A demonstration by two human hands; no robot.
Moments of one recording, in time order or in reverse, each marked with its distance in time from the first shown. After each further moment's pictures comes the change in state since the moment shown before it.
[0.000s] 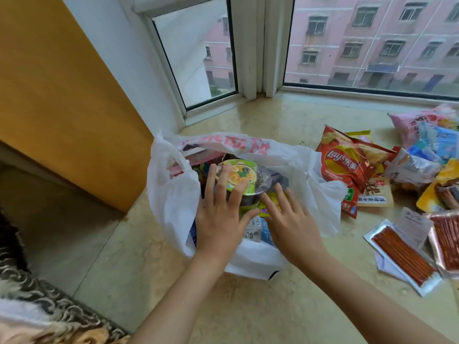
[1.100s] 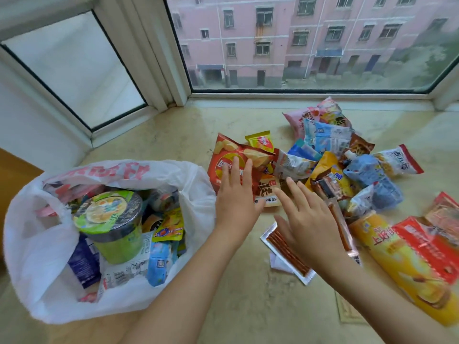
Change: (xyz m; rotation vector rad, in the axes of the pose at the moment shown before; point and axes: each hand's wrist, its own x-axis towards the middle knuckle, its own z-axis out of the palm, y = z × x) left_hand 0.095 0.244 0.082 -0.191 -0.505 0.001; right_hand -0.086 0.220 -0.074 -0.090 0.147 0.215
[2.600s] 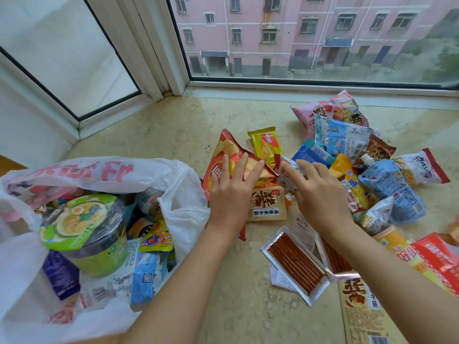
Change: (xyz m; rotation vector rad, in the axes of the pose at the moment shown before) left_hand 0.034 -0.019 0.022 0.102 0.295 0.157; right_hand 0.069 0.051 0.046 -0.056 -0.033 -0.032
